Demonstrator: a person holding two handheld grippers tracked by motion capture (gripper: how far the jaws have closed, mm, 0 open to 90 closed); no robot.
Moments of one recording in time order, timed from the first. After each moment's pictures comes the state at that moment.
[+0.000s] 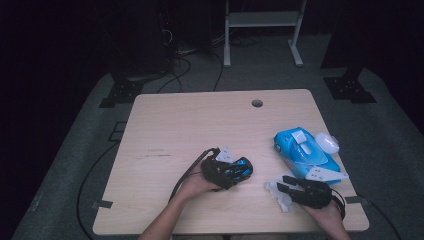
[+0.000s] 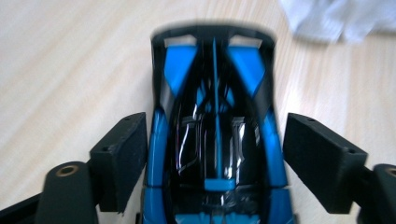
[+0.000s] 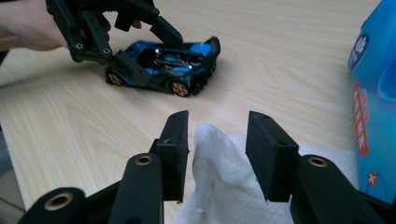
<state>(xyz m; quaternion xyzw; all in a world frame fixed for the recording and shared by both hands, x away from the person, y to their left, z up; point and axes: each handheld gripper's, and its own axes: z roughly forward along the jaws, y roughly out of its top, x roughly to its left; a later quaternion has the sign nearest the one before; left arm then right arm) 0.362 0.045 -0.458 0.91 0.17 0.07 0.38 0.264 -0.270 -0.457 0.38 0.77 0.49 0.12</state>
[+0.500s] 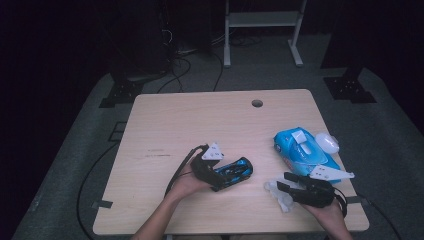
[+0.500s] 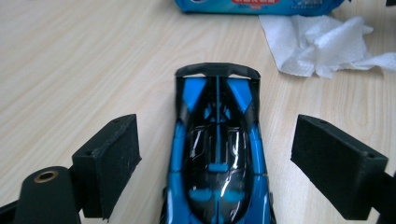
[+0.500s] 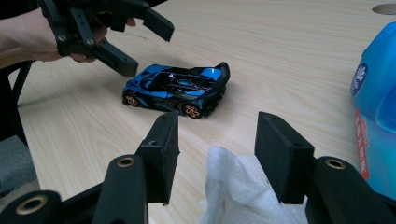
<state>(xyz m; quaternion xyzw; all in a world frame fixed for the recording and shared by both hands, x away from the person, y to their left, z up) 0.349 0.078 -0.431 0.88 0.18 0.10 0.42 0.261 -0.272 -0.446 0.37 0.76 0.52 0.11</state>
